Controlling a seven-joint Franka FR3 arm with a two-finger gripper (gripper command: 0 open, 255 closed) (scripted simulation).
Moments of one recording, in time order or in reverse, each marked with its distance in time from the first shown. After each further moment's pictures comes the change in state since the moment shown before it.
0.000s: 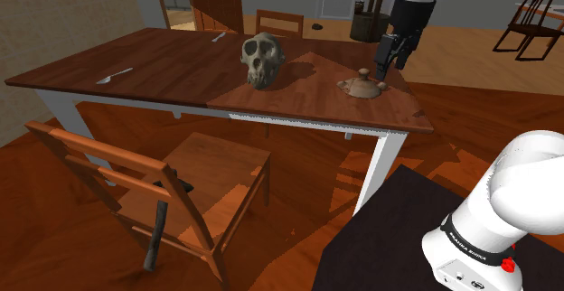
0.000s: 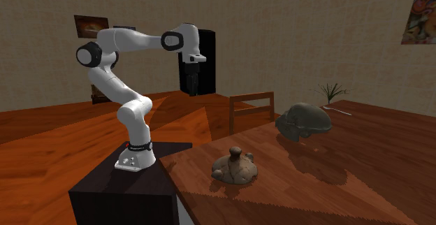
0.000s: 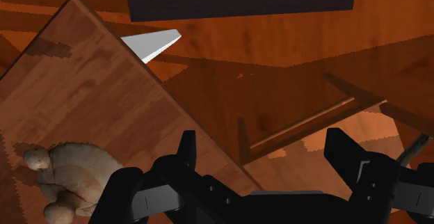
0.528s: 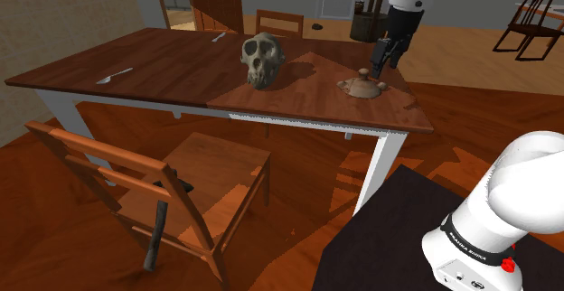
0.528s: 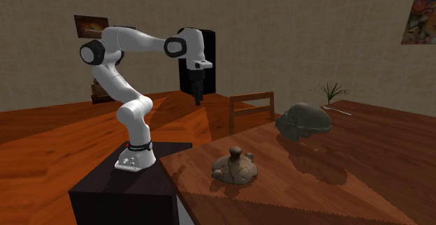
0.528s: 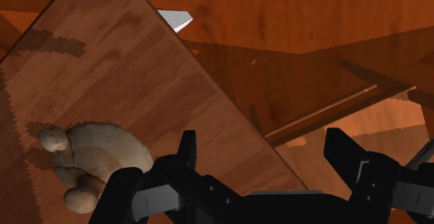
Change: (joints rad) arm -0.034 0.108 -0.112 -0.003 -0.061 0.150 -0.124
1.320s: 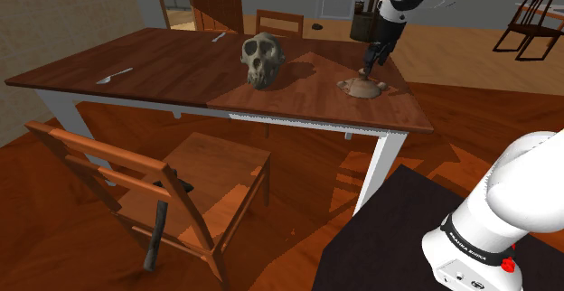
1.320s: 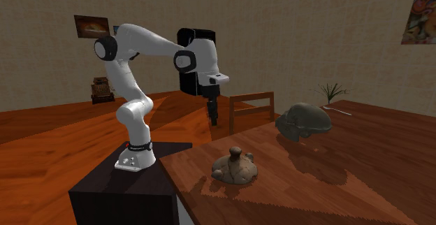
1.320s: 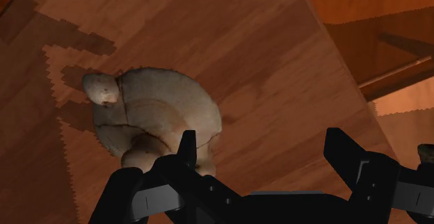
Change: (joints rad) arm -0.023 0.323 -0.213 0.134 0.001 0.267 -0.259
